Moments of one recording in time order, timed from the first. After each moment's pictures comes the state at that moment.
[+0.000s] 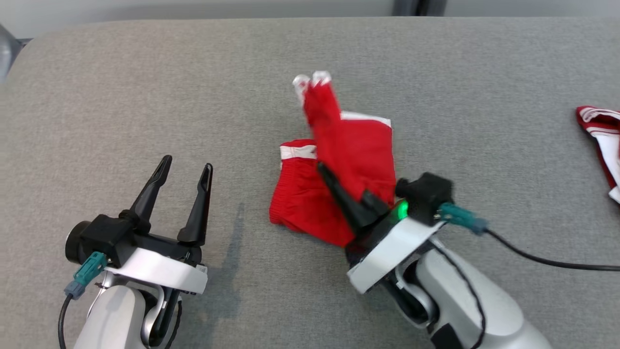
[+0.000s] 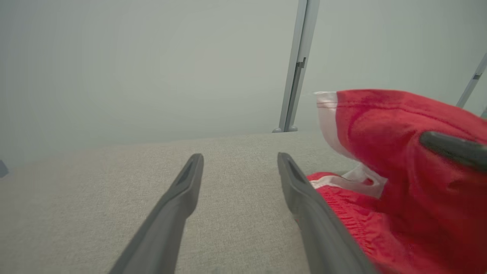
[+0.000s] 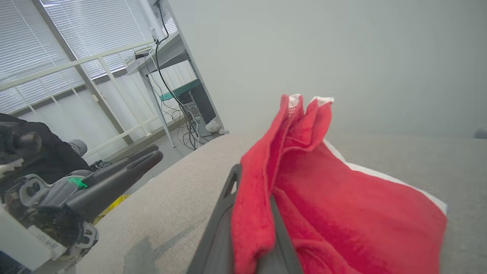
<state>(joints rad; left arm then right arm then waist) -0.24 0.17 -0.17 0.19 -0.30 -0.13 -0.26 -0.56 -0.07 0.67 0.34 0.56 0.13 -0.25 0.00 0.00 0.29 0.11</state>
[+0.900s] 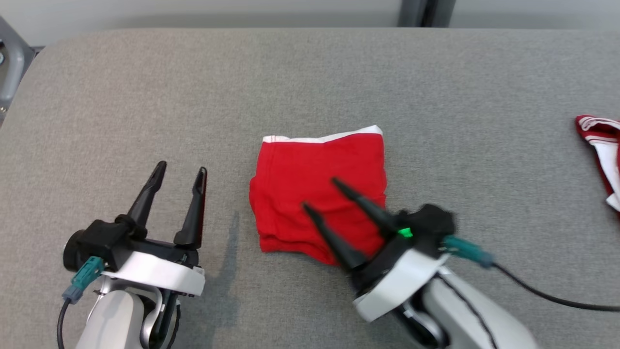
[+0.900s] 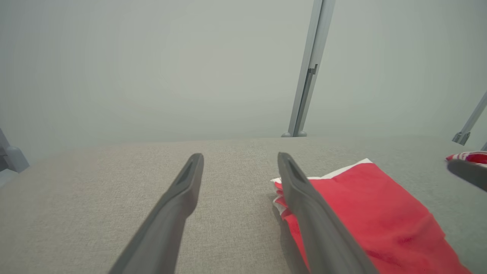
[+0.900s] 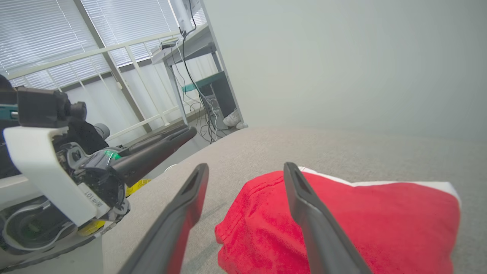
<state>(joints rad) -0.23 0.14 -0.14 0.21 -0.29 -0.11 -0.26 -0.49 -0.10 0.76 0.27 0.53 0.13 -0.26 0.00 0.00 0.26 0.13</state>
